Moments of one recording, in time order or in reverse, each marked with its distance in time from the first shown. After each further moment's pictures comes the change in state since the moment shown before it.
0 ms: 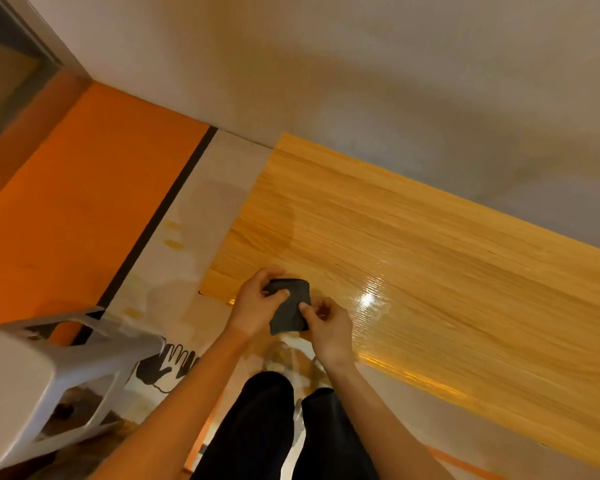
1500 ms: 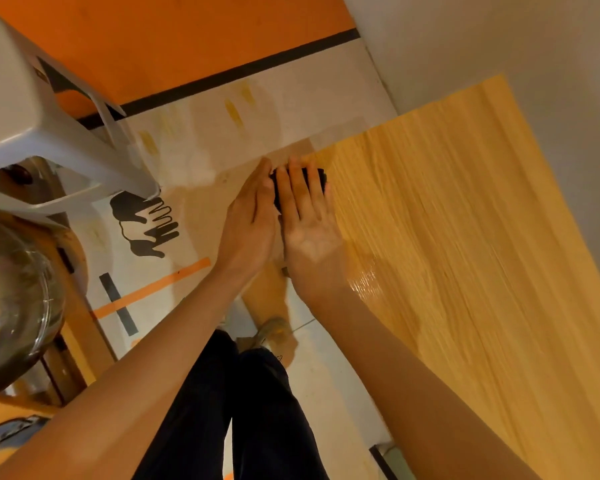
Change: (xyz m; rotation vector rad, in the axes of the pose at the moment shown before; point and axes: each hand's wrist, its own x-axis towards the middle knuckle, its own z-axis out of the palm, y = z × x) left_hand 0.017 -0.118 -0.020 -0.404 0.702 0.097; right_hand 0.073 0.045 0.126 -1.151 -0.393 -1.388
